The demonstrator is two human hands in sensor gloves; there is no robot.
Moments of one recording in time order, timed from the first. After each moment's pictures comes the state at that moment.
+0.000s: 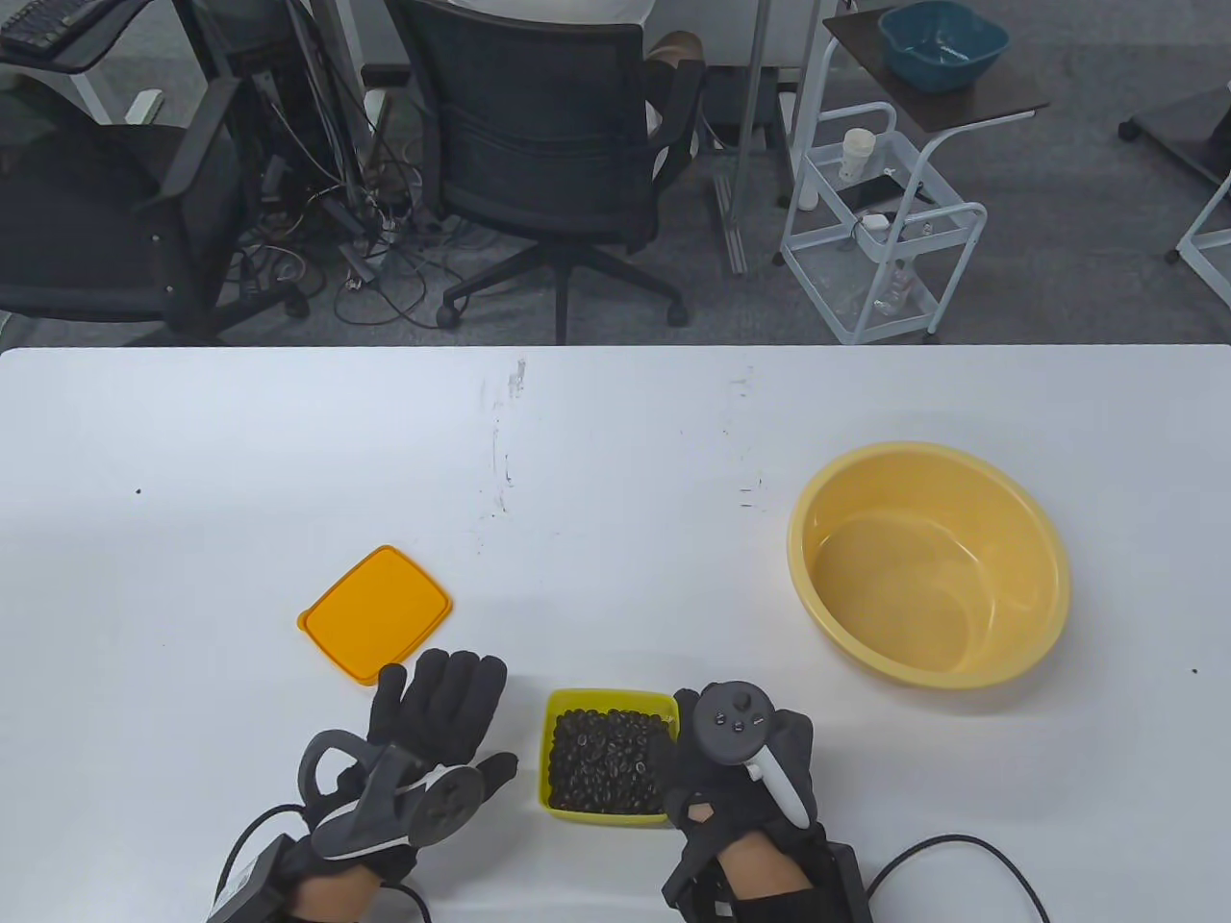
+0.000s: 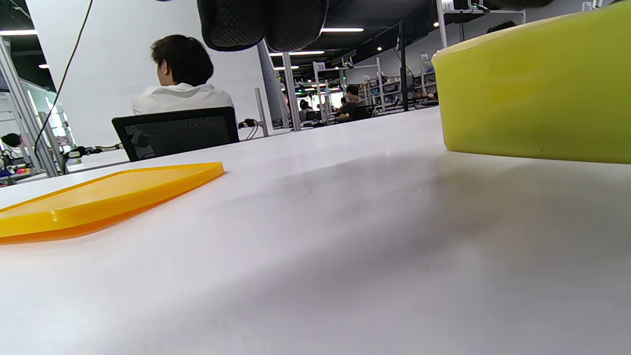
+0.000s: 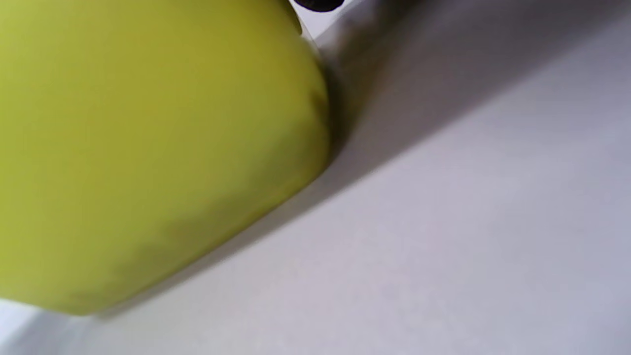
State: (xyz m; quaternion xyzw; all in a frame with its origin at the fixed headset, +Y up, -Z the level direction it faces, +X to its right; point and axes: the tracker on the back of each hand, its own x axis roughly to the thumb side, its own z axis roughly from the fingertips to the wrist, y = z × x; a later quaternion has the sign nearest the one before) left_hand -0.203 -0.742 -0.199 0.02 -0.25 -0.08 0.97; right_hand 0.082 -0.780 -0.221 -0.02 0.18 0.92 0.33
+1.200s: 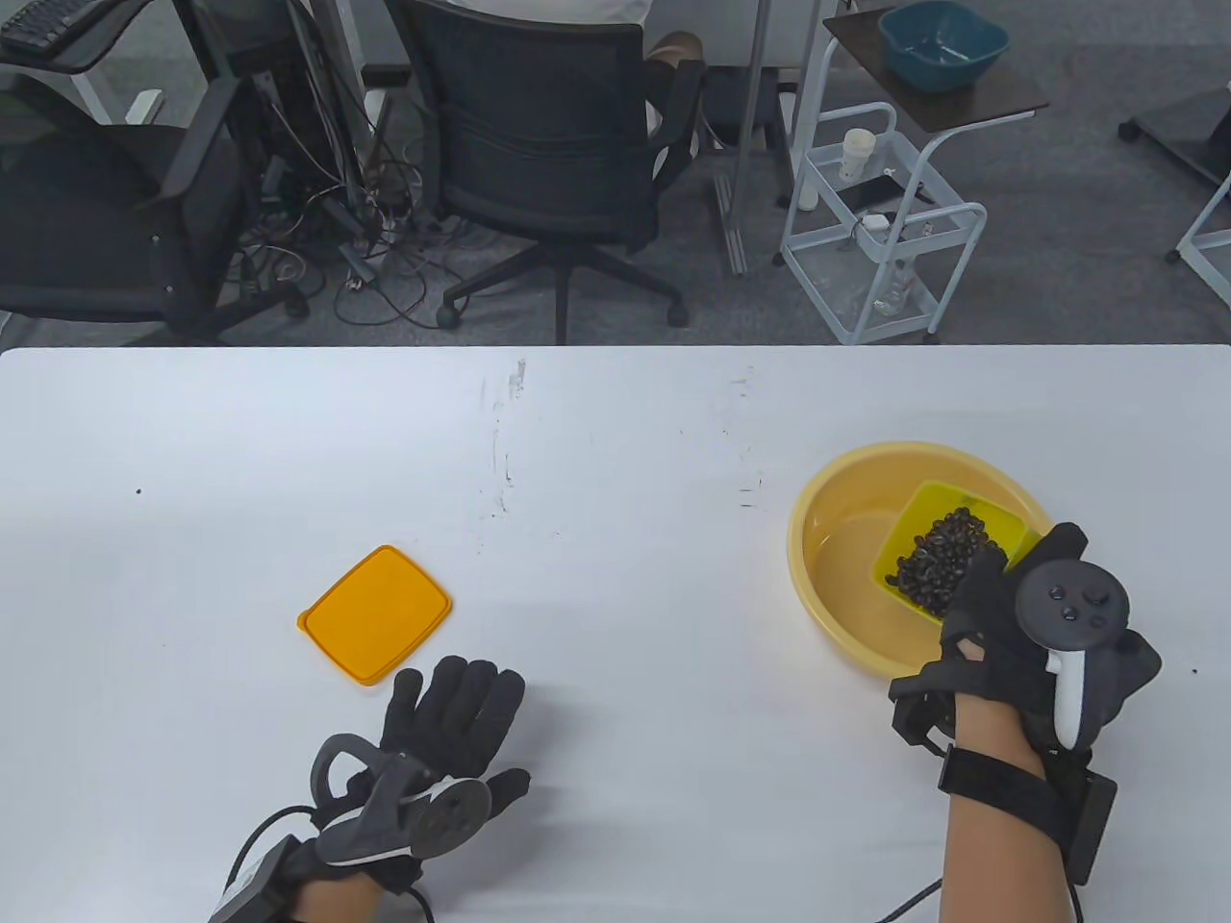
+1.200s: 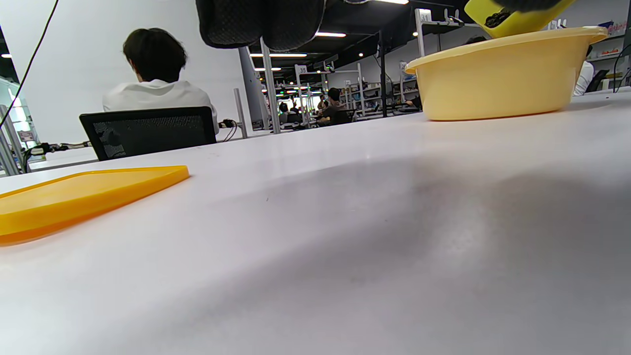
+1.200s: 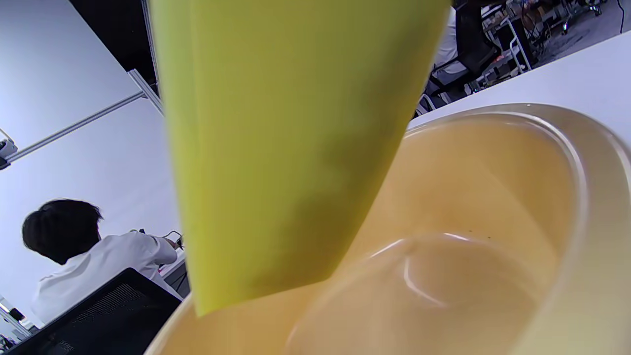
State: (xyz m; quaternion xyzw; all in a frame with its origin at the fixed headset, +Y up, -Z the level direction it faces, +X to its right) left_hand -0.196 -0.740 -0.192 0.02 -0.28 -0.06 0.96; right_hand 0.291 -0.641 -0.271 -0.30 -0.12 0.90 0.29
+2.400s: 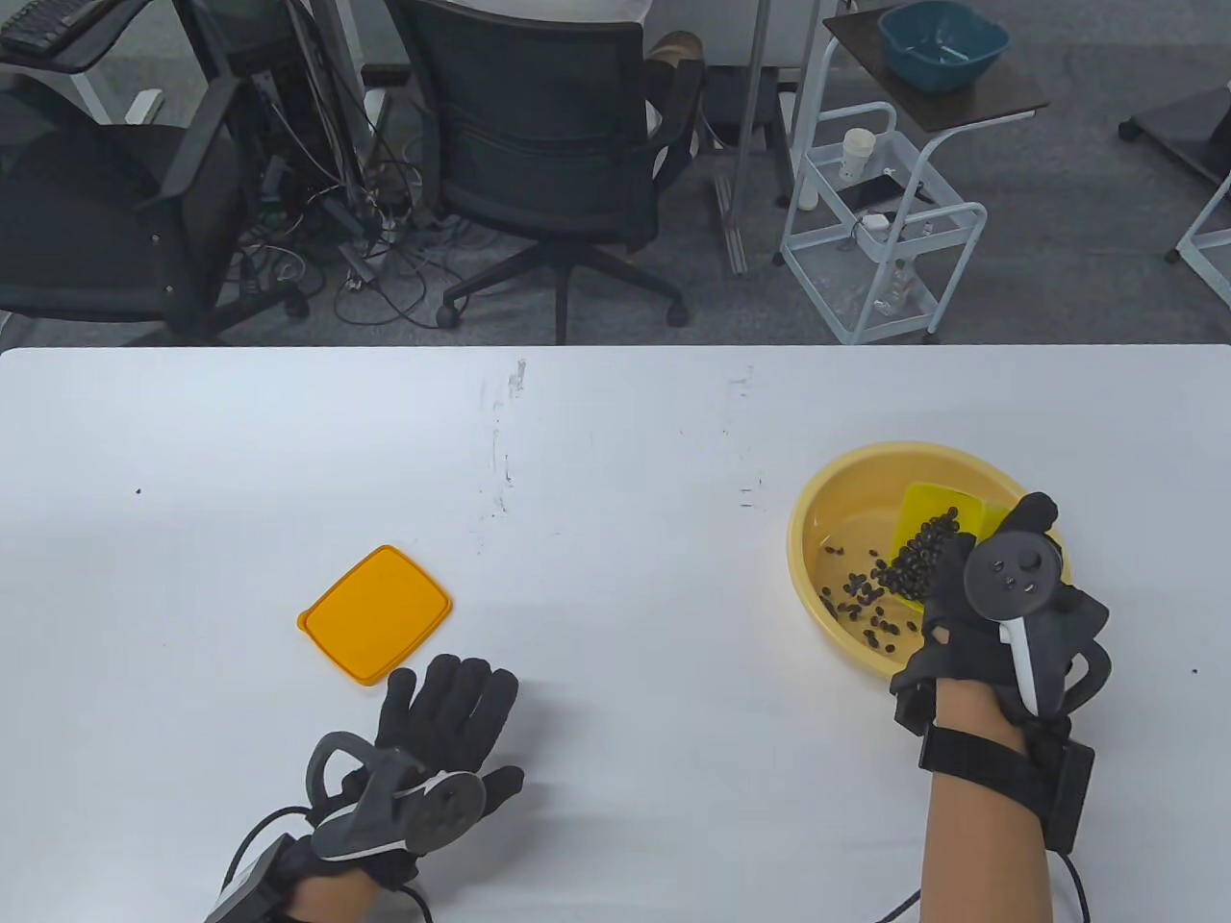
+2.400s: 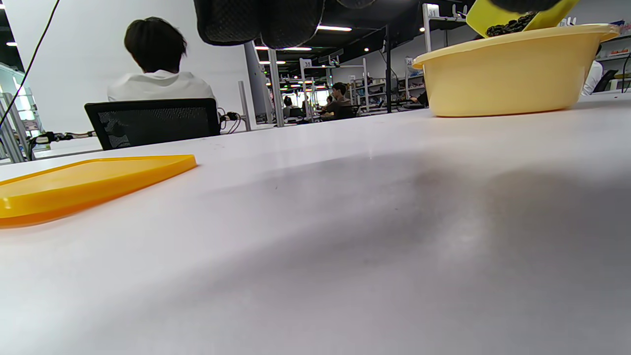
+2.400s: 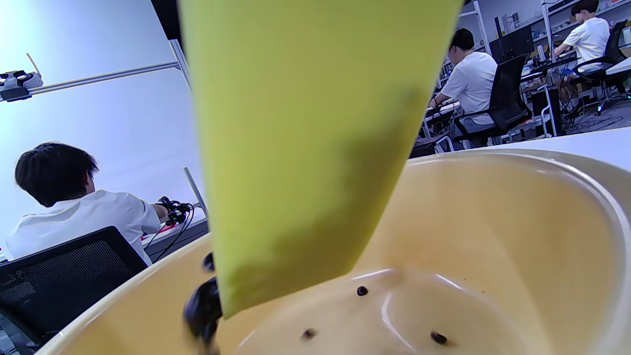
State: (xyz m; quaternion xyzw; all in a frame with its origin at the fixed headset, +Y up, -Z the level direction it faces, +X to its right) left_hand -0.200 -0.739 -0.194 0.01 -0.27 -0.05 0.96; right_hand 0.274 -0.634 -0.287 -0.28 -0.12 0.93 0.19
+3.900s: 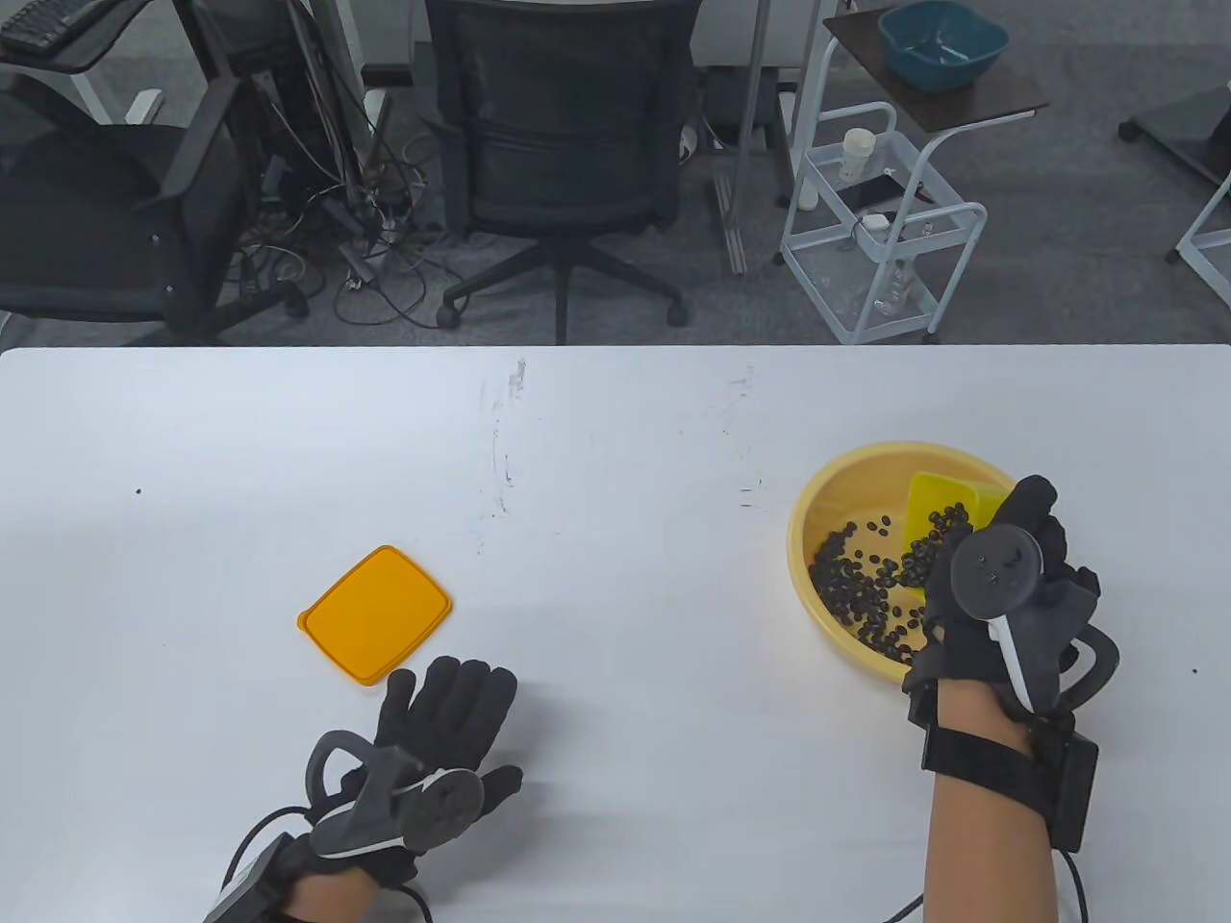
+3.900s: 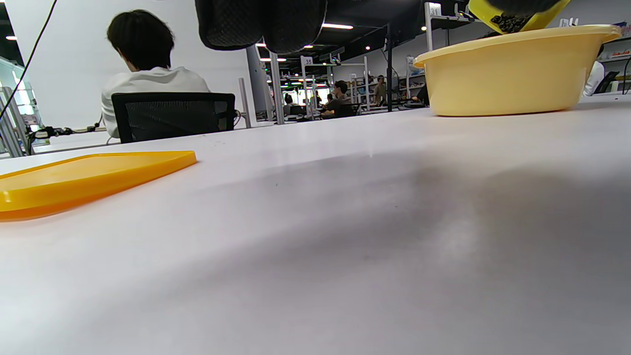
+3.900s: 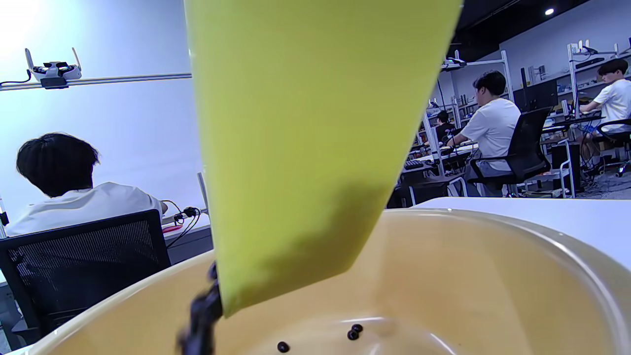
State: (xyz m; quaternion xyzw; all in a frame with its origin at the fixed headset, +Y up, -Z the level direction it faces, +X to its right) left_hand -0.201 -0.738 -0.195 0.00 -0.27 -0.05 0.96; right_hand 0.268 -0.622 -0.288 -0.25 -0.15 0.95 0.11
